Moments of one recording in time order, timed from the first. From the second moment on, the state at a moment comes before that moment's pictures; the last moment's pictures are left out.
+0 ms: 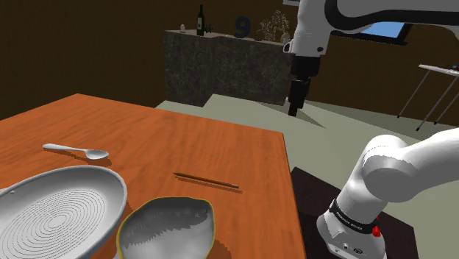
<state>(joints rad) 0.01 -0.79 0.07 -2.41 0.09 1.50 -0.04</state>
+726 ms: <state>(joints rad) 0.10 -0.65 0.29 -2.39 0.13 1.68 0.06</state>
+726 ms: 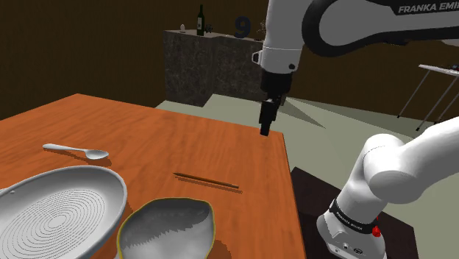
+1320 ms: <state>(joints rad) 0.14 -0.41 0.53 -2.29 0.06 1.86 0.21</state>
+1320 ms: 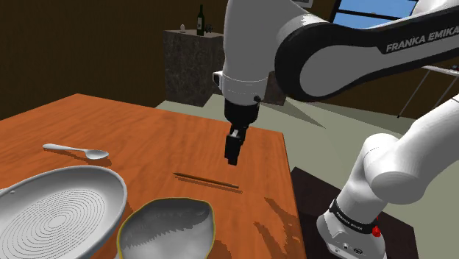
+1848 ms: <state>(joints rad) 0.13 -0.21 0.68 -2.22 -0.09 1.96 0.35</state>
